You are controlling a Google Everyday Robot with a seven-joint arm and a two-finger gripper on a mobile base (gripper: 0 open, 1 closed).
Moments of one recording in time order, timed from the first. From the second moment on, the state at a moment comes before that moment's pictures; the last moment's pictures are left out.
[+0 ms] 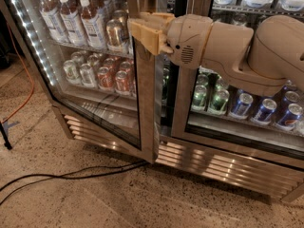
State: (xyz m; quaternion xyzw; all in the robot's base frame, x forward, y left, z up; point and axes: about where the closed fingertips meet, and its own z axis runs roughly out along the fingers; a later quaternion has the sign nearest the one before) arm 0.531 0.027 1.040 -0.40 0.57 0.37 0.62
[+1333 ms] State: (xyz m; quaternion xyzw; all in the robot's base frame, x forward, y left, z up) arm 0.531 0.027 1.040 -0.40 0.57 0.37 0.62
